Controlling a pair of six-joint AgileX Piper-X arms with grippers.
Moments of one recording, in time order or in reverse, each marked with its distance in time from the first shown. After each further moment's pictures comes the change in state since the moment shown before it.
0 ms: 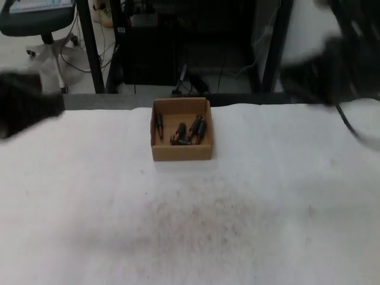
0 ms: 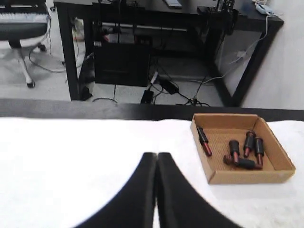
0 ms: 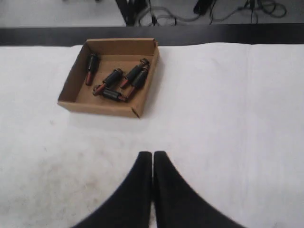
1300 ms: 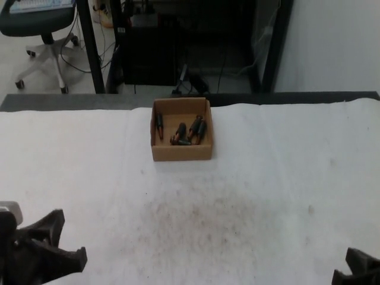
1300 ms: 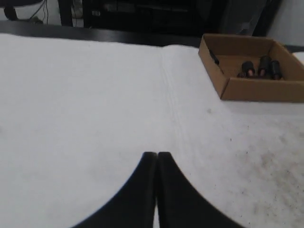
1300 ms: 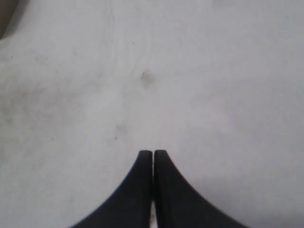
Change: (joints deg) left arm -4.6 -5.8 33.4 -31.4 -4.4 -0.9; right arm -5.6 -37.8 59.3 -30.2 15.4 2.4
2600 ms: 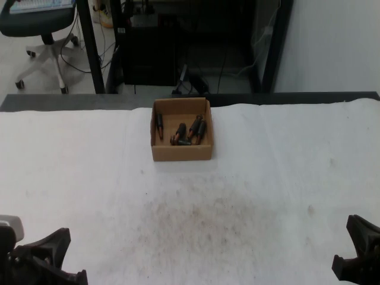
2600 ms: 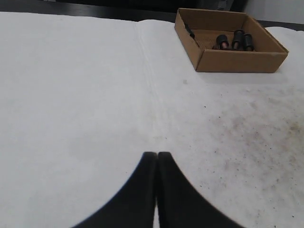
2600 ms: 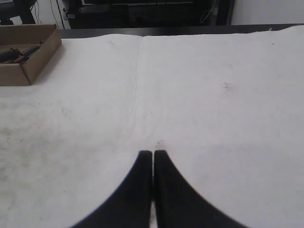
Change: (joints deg) left arm -0.4 -9.8 0.1 16.2 5.5 -0.3; right arm 0.1 -0.1 0.0 -11.0 -0.9 -9.8
